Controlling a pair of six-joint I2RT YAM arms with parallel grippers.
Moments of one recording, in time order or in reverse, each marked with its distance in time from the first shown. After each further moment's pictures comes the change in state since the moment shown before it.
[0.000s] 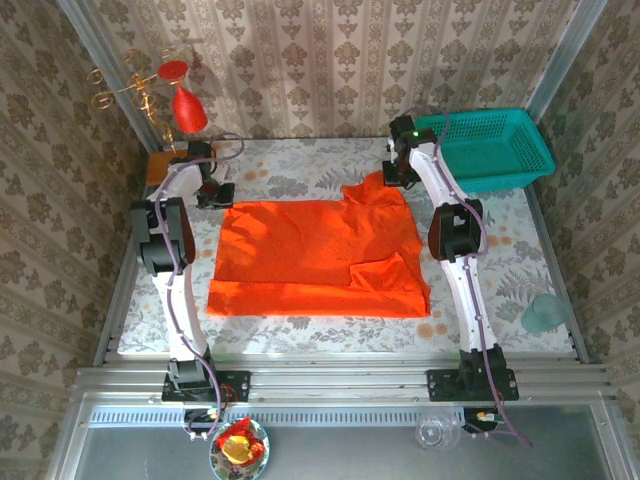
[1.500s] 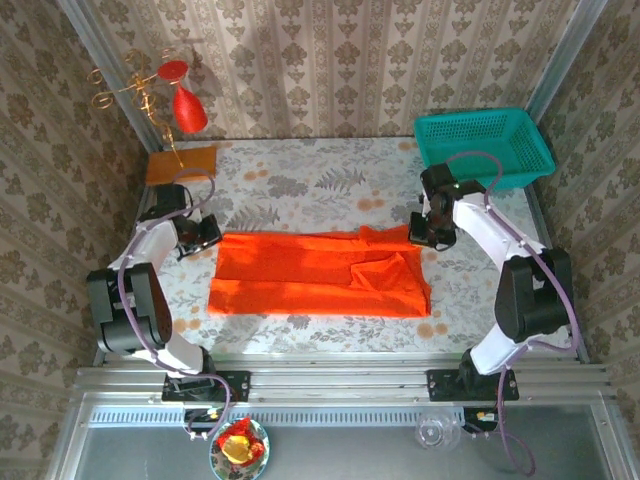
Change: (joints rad) left arm 0.091 -0.694 -0.808 0.233 0.140 -0.314; right arm 0.027 -1.035 -1.384 0.249 -0.106 0.253
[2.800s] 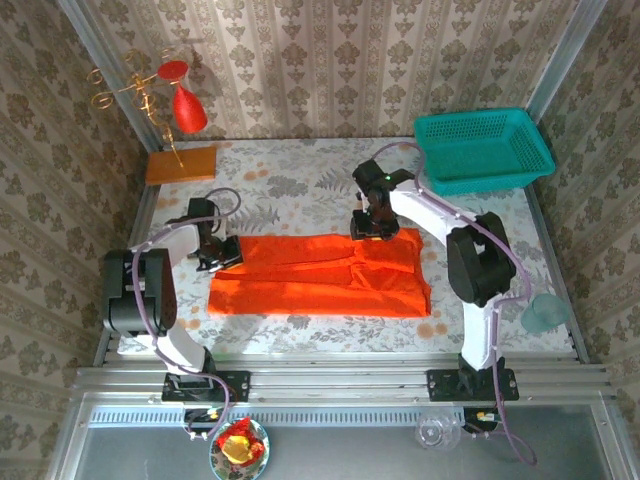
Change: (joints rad) left arm -0.143 0.125 -0.071 -0.009 -0.013 -0.020; right arm 0.273 0.384 0.367 0.001 0.016 -0.006
